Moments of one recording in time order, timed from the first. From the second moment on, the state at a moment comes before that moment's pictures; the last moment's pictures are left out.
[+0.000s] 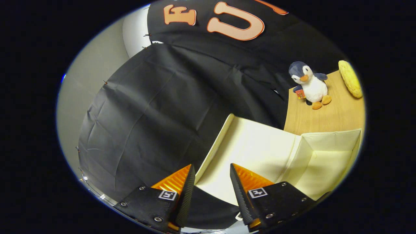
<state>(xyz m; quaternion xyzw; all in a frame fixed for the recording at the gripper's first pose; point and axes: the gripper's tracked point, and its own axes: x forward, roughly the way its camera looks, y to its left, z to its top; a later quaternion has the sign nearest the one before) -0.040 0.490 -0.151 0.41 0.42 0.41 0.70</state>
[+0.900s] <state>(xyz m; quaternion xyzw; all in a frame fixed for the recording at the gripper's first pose) -0.078 0.227 -0.308 0.16 0.45 0.20 0.86</state>
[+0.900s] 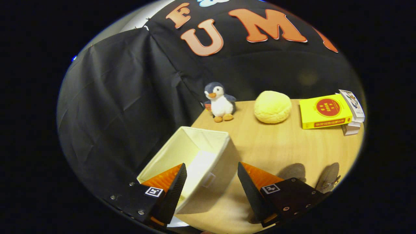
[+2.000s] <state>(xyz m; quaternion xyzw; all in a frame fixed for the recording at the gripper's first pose) -0.144 0.088 -0.460 0.06 0.57 0.02 0.82</state>
